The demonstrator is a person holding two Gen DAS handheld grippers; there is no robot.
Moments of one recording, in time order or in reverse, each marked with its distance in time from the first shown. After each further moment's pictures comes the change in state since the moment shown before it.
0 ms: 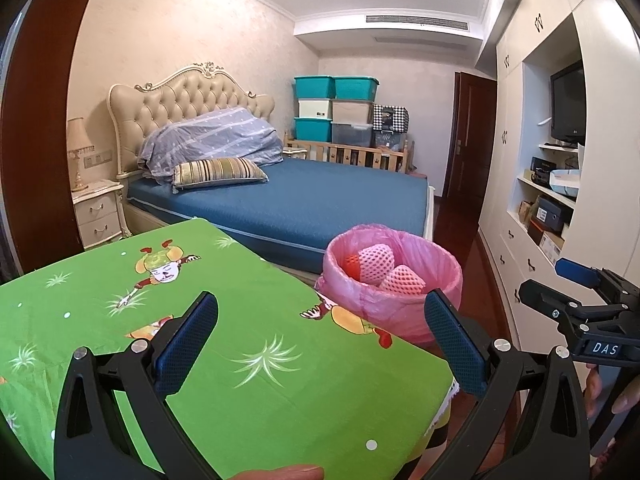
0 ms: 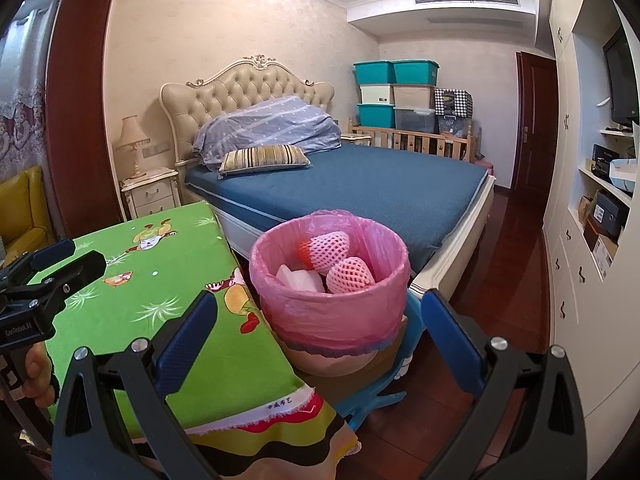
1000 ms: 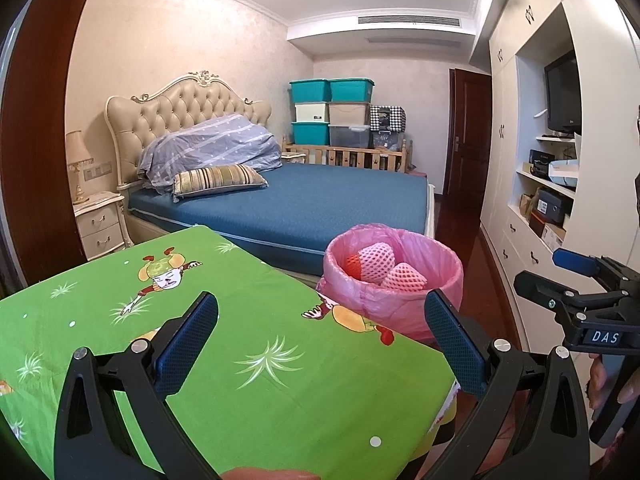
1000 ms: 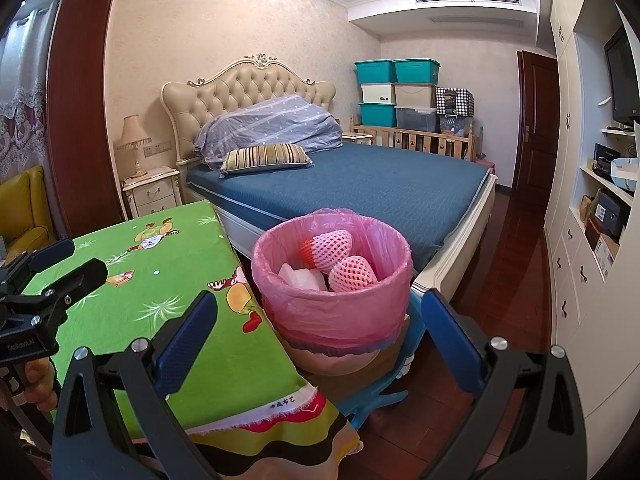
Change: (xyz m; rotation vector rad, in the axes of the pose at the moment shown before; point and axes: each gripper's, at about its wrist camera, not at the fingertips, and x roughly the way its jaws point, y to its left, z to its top) left arm -0.004 -0.007 -0.004 0.045 -0.011 0.005; right arm -0.001 0.001 0.000 0.000 0.000 -0.001
